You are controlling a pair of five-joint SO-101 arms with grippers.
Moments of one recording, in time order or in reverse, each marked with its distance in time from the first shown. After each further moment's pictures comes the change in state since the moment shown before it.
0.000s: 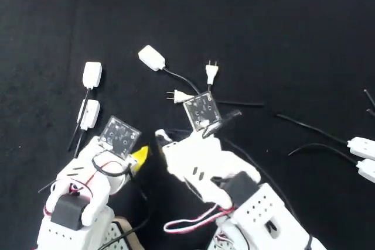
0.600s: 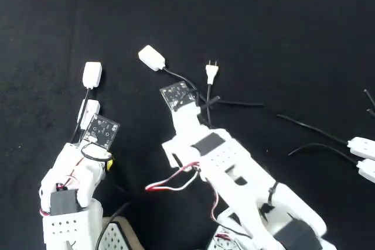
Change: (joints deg) left arm -25.4 0.3 12.4 -4.5 -16.3; right arm 3.6 40.9 -13.8 -0.6 5.7
